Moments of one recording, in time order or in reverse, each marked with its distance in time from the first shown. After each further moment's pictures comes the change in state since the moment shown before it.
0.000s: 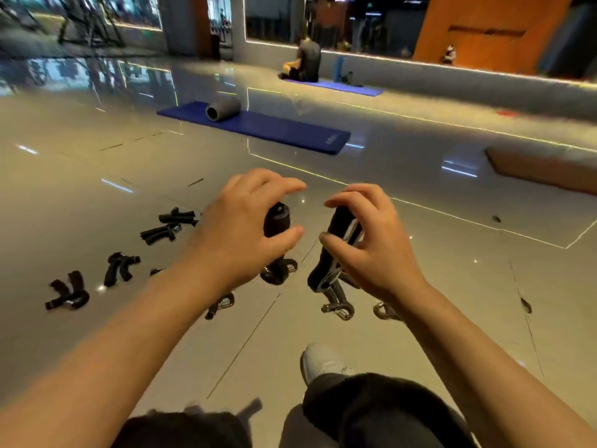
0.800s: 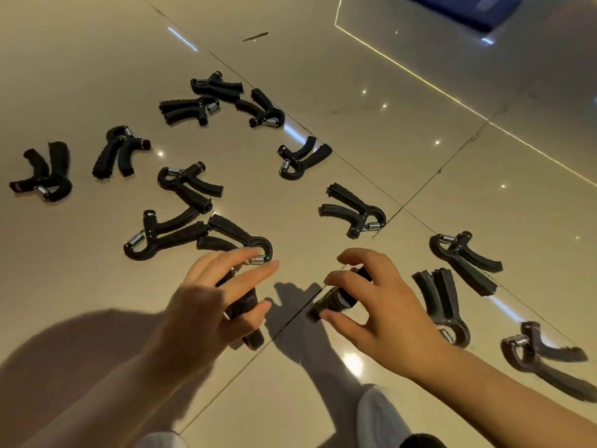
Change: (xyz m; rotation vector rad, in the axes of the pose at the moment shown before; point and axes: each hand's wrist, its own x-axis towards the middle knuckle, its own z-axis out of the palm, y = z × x) left_hand -0.140 -0.275 0.258 0.000 -0.130 -0.366; right_hand 0.003 0.222 0.322 0.008 -0.642 -0.228
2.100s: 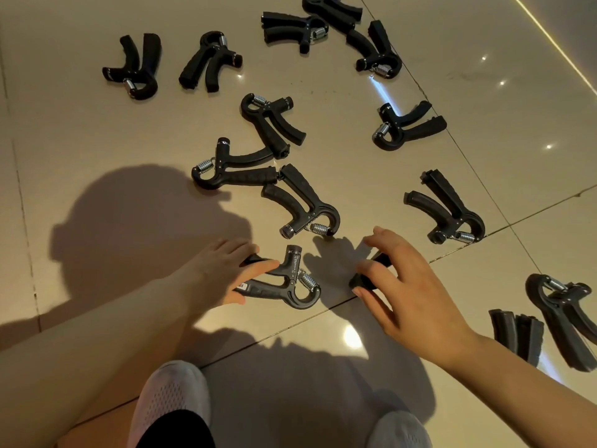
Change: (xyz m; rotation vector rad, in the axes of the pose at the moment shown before) left_hand -0.071 -0.108 0.034 0.390 -0.716 -0.148; right_hand 0.061 0.029 0.063 -0.019 -0.208 -0.351
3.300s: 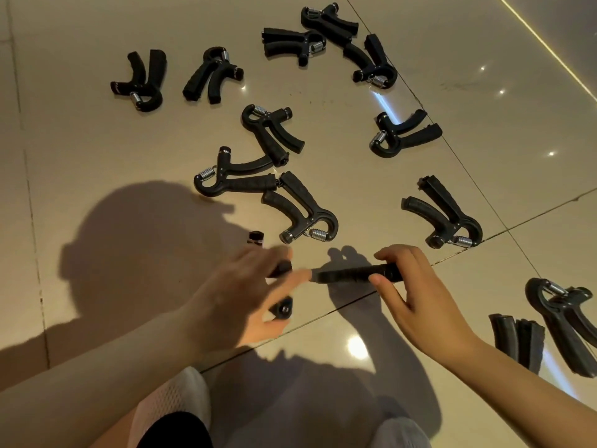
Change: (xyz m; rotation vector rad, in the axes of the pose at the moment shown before) left_hand -0.010 0.056 -0.046 -0.301 0.440 0.008; right_hand -0.005 0.002 -0.001 0.335 -0.004 0.418
